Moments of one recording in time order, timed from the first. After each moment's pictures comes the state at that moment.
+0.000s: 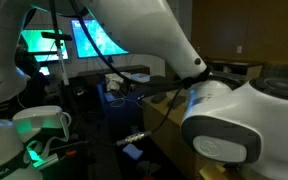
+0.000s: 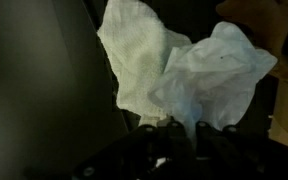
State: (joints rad) arm -0.45 0.65 -0.12 -1.89 0.37 2.69 -0.75
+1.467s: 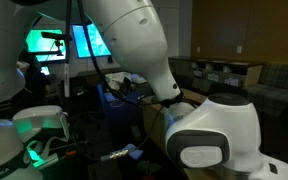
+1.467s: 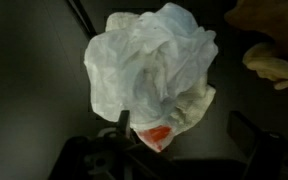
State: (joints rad) arm -0.38 0.69 -0.13 -2.00 0.02 2.90 -0.29
